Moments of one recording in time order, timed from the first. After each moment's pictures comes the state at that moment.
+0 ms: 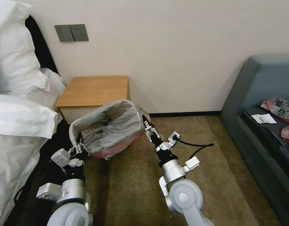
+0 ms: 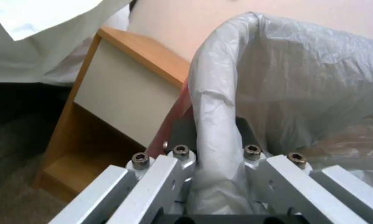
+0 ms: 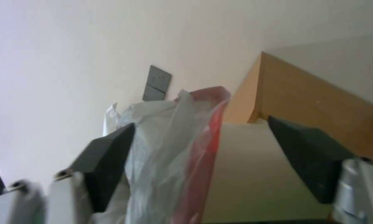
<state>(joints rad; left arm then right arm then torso) 1.66 -1.53 -0.58 -2.28 -0.60 -0.06 -0.20 -1.36 1.56 0.14 2.04 0.99 -0.04 -0.03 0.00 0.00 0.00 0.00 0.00</state>
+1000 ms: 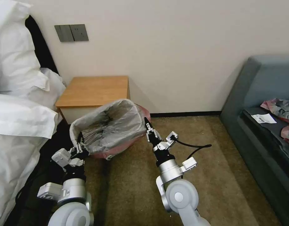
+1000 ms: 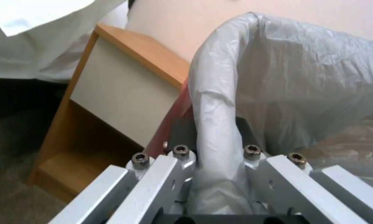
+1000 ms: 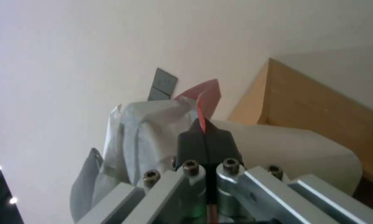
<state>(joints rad) 1.66 -1.54 -0.57 -2.29 -0.62 -0.05 -0.20 -1.36 1.59 0.13 2.03 0.94 -0.01 -0.06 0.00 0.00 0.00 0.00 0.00</state>
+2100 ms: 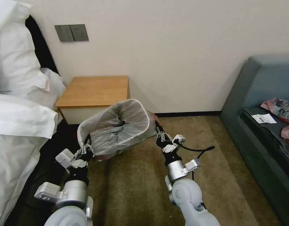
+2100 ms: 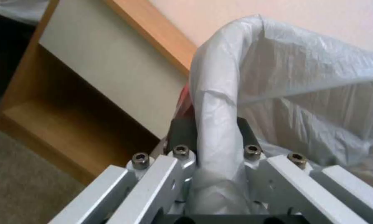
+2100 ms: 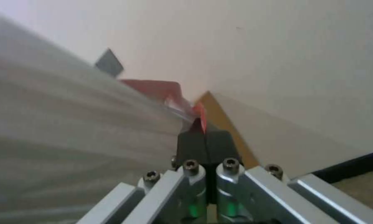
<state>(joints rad) 1.71 -1.53 -0.55 -2.39 -0.79 0.08 -0.25 -1.32 1.53 0.23 1.82 0.53 0.18 -0.12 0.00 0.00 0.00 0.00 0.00</state>
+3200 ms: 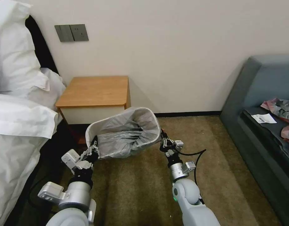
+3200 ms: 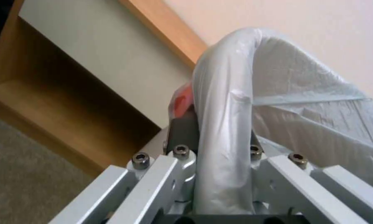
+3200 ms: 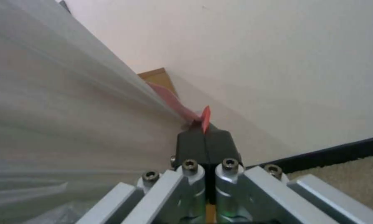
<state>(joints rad) 1.73 -1.52 -0.53 -2.41 -0.81 0.10 -0.24 -1.24 1.55 0.30 1.58 0.35 0.28 -0.13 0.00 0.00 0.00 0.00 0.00</state>
